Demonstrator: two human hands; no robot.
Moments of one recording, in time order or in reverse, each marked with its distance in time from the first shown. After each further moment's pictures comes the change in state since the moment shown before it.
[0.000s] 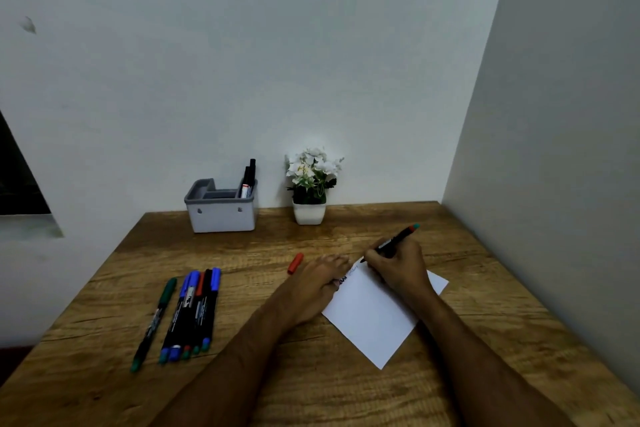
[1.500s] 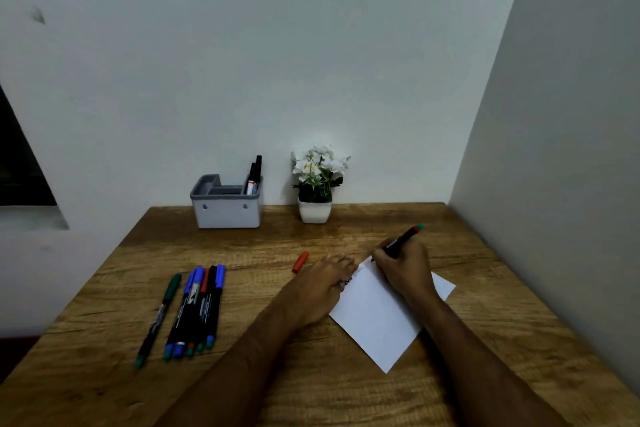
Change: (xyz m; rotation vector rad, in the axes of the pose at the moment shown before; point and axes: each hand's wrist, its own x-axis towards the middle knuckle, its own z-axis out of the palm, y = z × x) left_hand 0.000 0.003 -0.001 0.016 -0.002 0.013; right_hand 0.010 0.013 0.008 -0.099 0.054 0.003
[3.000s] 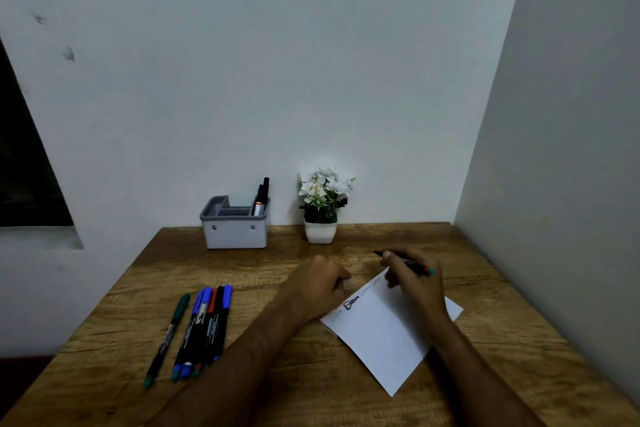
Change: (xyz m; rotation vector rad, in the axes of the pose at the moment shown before) left_hand 0.017 -0.001 -0.031 0.178 0.170 -0.043; right_hand -0.013 -0.020 -0.014 0.407 0.059 -0.094
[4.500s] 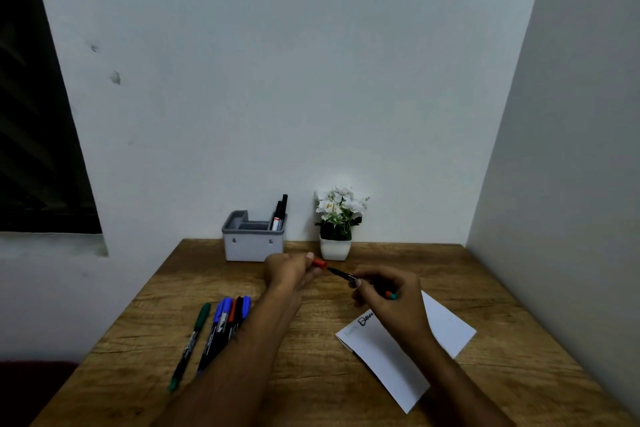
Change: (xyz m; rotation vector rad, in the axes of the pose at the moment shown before) left_hand 0.003 -0.019 -0.049 -1.413 0.554 -1.020; right_hand -0.029 -0.040 0.042 0.013 -0.236 -0.169
